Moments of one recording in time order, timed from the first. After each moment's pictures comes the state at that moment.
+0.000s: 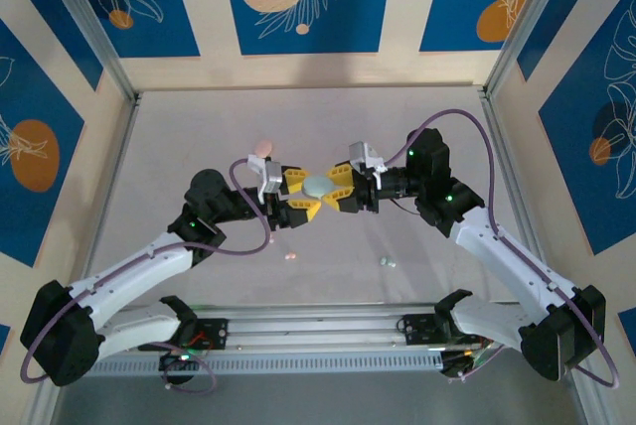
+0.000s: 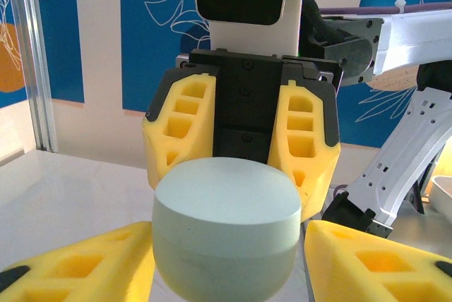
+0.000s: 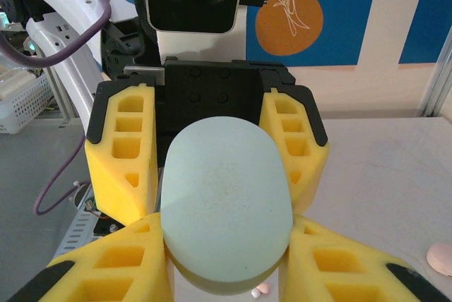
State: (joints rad) left arm -0.69 1.07 0.66 0.54 0.75 -0.18; right arm 0.52 1.08 0.93 -0.10 -1.02 -0.21
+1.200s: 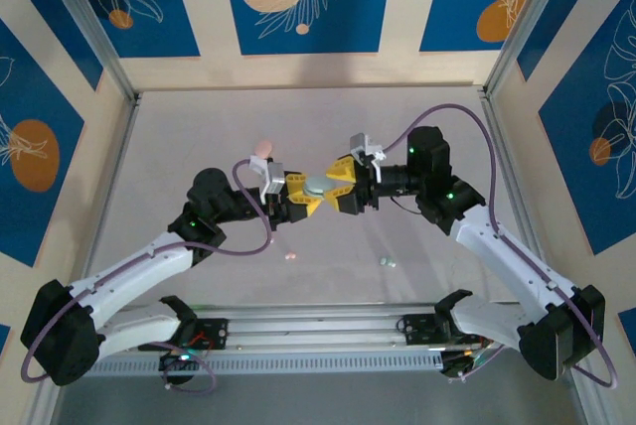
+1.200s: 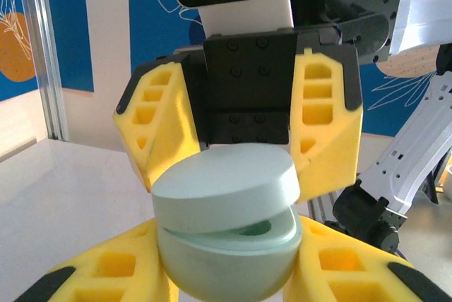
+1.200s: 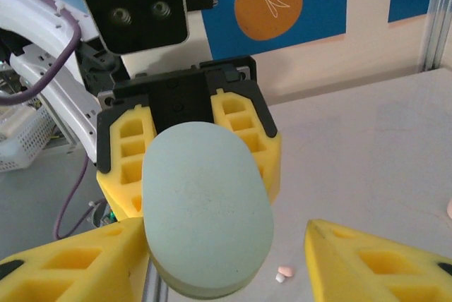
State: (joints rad) left arm -0.69 1.07 0.67 0.48 0.73 -0.13; right arm 0.50 1.09 0.96 -0.14 -0.98 -0.03
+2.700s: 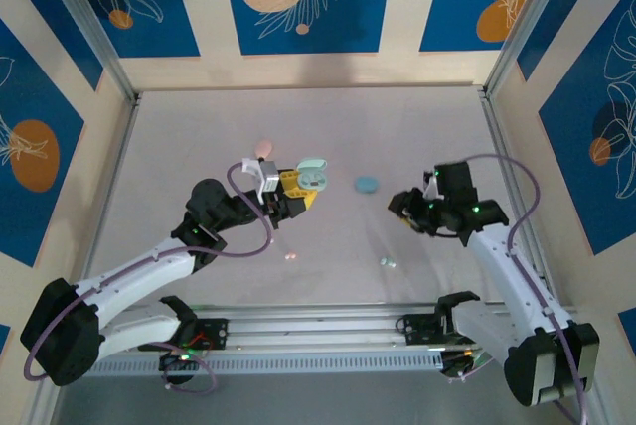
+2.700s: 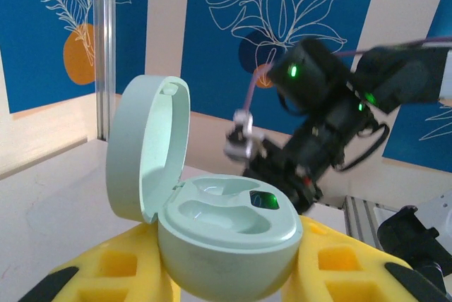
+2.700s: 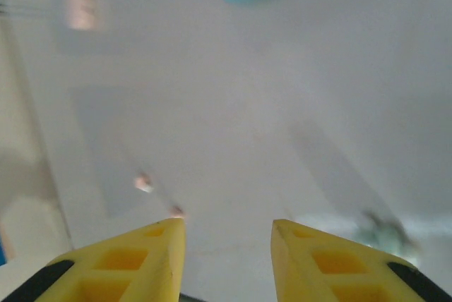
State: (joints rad) left arm -0.69 1.07 0.57 0.65 0.56 -0.21; right arm 0.20 0.95 0.74 -0.79 -0.42 0.80
